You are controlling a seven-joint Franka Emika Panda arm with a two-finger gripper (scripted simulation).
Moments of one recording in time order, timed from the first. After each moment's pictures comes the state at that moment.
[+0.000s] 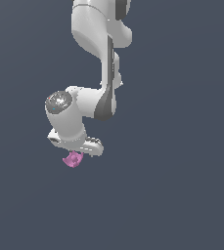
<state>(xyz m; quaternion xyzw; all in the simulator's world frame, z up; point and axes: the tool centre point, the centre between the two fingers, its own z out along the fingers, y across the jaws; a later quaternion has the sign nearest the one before) 0.054 -0.132 0.105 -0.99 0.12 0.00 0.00</state>
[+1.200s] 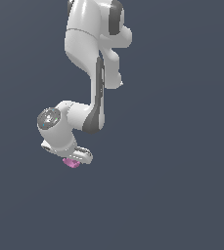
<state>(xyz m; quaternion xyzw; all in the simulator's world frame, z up) 0.059 -0.179 0.049 -0.99 0.15 0.00 0.00</state>
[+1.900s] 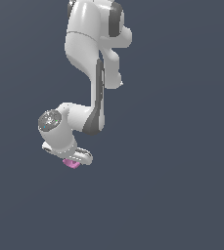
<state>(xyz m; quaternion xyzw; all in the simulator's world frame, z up) 0.061 -0.179 0.041 -0.99 0.15 0.00 0.00</state>
